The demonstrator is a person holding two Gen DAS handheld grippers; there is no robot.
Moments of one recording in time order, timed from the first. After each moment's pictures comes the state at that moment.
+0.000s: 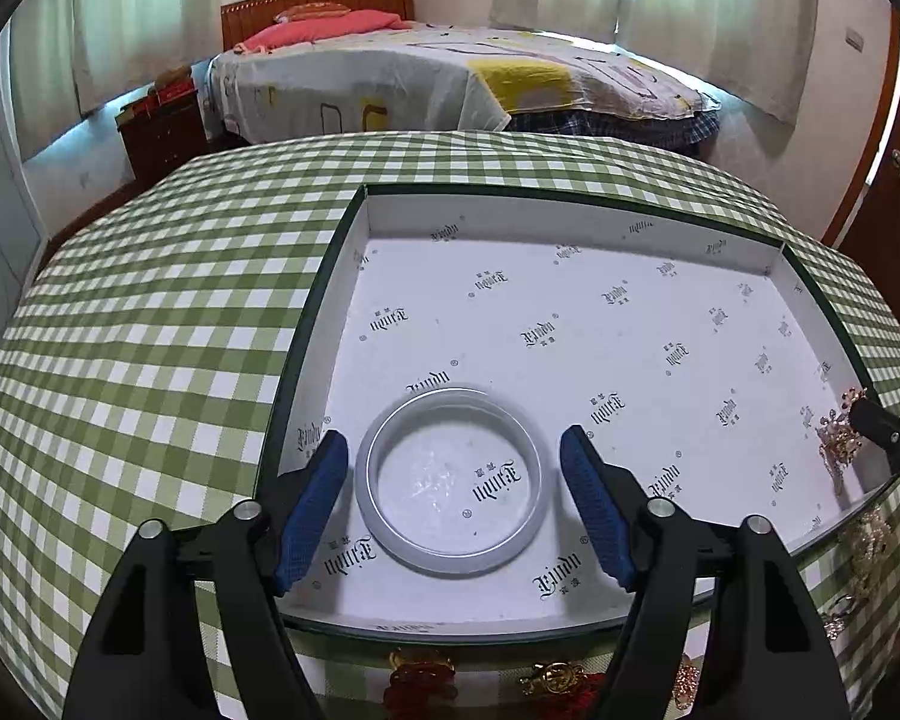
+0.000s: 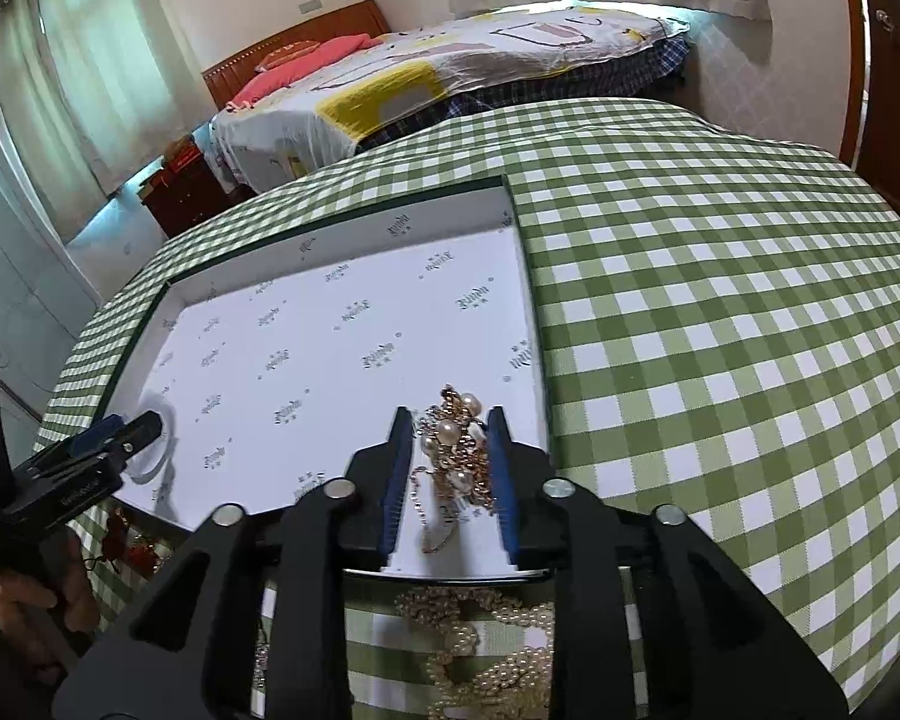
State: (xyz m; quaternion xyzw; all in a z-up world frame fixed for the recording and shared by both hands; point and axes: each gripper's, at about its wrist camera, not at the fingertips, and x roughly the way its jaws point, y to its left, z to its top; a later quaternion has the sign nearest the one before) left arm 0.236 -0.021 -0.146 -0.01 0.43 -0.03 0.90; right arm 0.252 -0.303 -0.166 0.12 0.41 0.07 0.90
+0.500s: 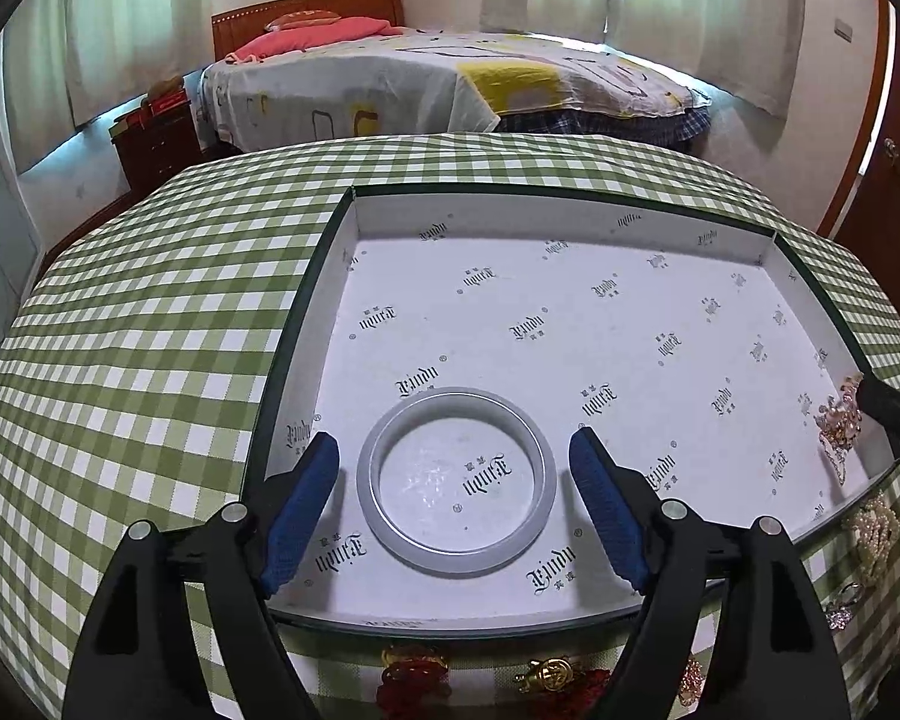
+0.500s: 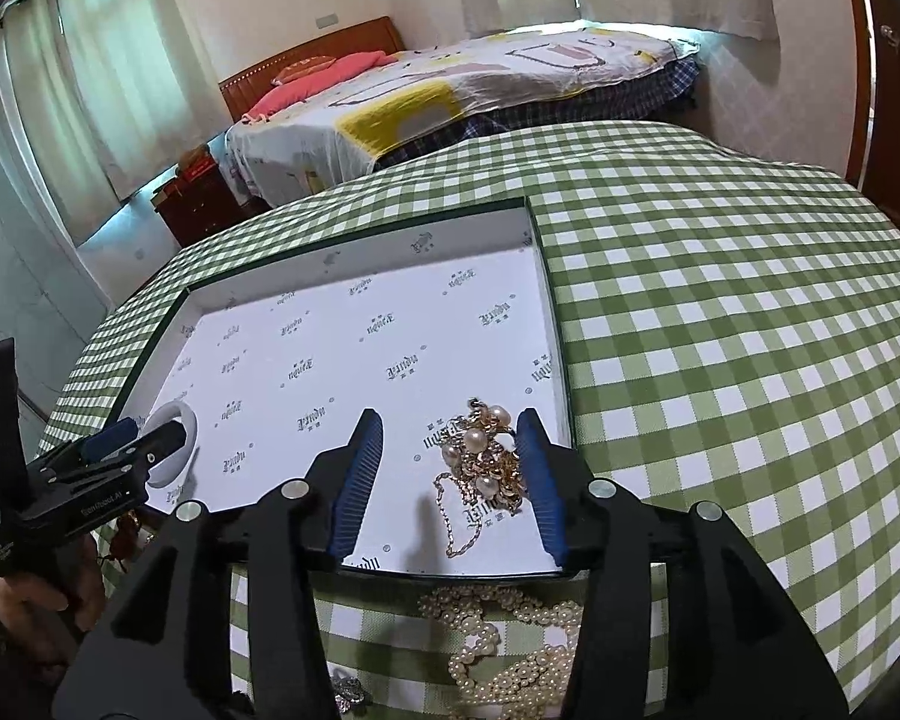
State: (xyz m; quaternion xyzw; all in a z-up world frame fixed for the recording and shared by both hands) left arm 0.234 -0.028 -0.150 0.00 0.42 -0.04 0.91; right arm 0.239 -0.295 -0.158 0.12 0.38 0.07 0.91
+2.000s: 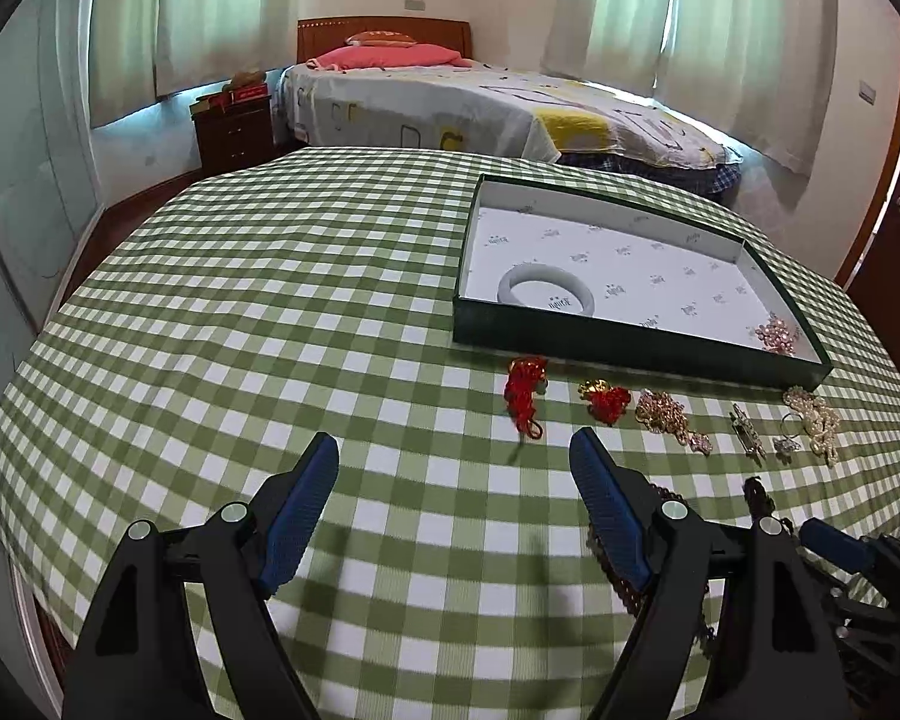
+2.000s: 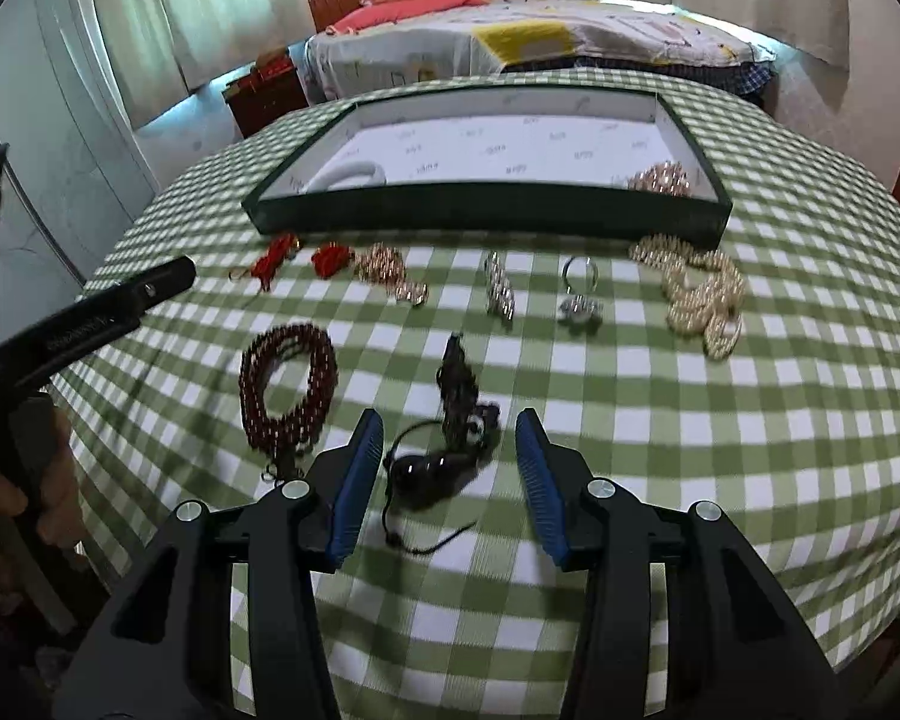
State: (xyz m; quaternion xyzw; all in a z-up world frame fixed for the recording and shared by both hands) left arm 0.077 0.026 -0.120 -0.05 0.38 0.02 0.92; right arm 0.082 -0.206 -0.173 0.03 0.45 0.14 0.88
